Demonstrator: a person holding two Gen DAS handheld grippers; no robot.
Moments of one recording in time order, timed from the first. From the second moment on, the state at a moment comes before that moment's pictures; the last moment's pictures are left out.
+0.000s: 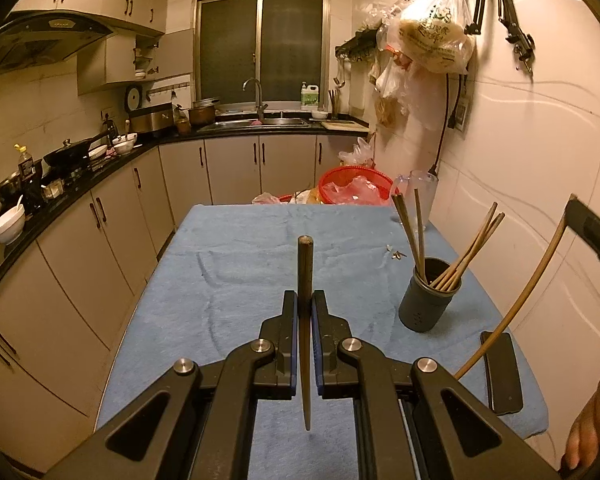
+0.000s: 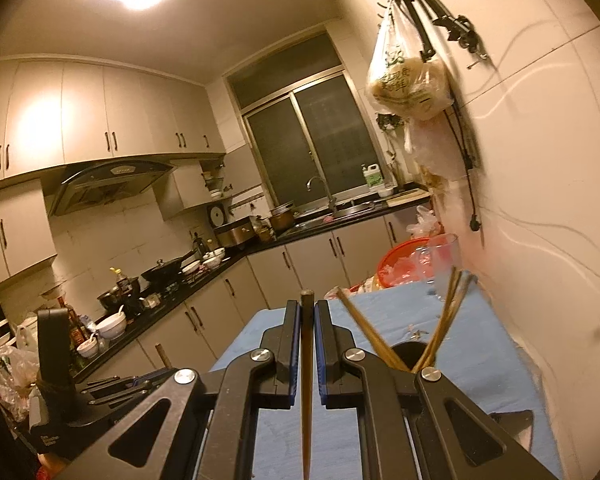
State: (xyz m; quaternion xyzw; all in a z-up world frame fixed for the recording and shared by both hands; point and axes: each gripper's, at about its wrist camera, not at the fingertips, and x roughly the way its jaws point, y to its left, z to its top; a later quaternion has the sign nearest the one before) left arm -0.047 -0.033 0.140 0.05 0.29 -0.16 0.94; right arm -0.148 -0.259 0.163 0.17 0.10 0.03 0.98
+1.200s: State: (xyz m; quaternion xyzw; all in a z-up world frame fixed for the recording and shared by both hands) left arm 0.011 -0.131 0.180 0.08 0.29 -0.23 0.93; right arm -0.098 -0.362 0.202 0.18 0.07 -0.03 0.98
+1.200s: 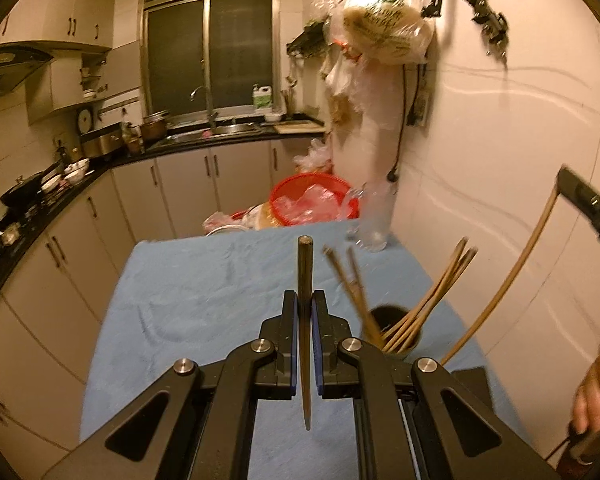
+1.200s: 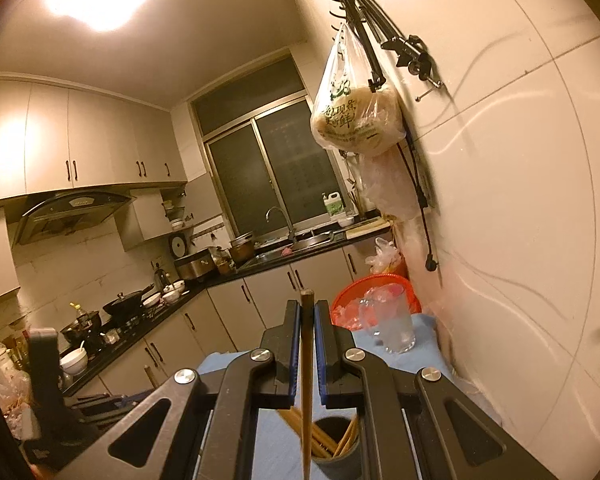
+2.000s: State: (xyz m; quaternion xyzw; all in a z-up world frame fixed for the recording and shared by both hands) left arm 0.059 -0.208 0.172 0.04 0.30 -0.29 0.91; right arm -0.023 -0.386 0.173 0.16 0.10 -0.06 0.98
